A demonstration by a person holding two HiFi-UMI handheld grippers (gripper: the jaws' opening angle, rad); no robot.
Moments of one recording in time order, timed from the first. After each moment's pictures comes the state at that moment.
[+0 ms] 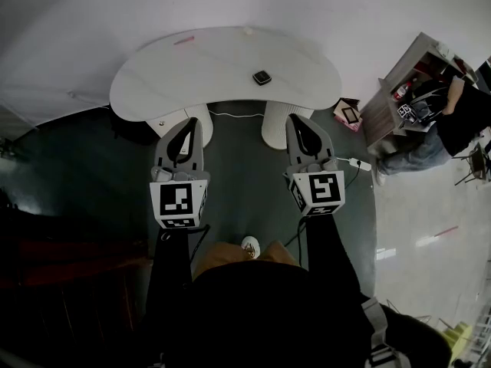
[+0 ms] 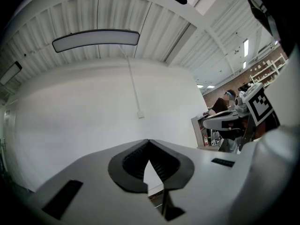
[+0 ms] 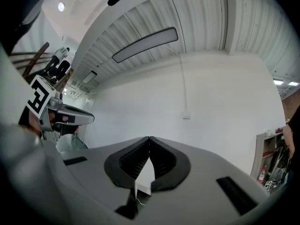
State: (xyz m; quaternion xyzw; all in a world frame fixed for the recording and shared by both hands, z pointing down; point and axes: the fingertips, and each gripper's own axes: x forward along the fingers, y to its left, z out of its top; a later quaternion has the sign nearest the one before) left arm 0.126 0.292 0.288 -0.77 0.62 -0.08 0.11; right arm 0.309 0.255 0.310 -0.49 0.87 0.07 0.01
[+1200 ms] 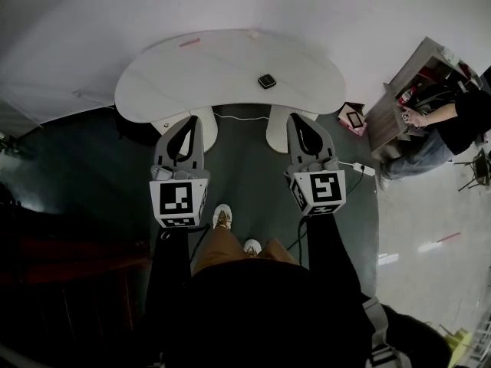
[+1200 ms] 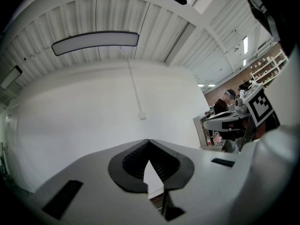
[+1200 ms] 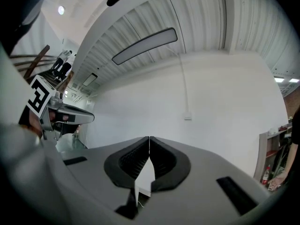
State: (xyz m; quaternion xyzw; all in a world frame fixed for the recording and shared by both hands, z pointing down) left arm 0.118 0.287 0.278 -0.76 0.63 -0.08 0.12; right arm 0.301 0.246 0.306 -0.48 0.88 0.07 0.02
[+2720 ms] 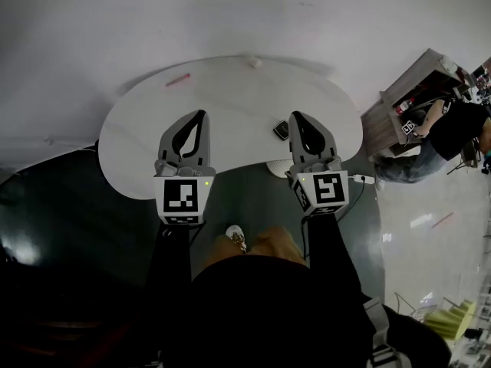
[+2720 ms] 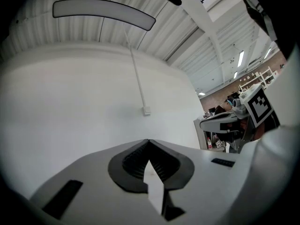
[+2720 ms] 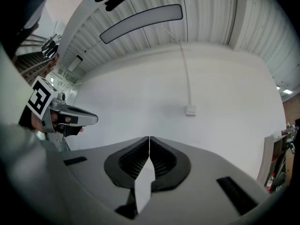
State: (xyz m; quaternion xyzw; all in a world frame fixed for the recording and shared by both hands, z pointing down) left arm 0.002 0.005 0.278 -0.83 0.54 -0.06 0.11; right arm 0.176 0.002 0.297 -0.55 0.83 0.07 -0.01
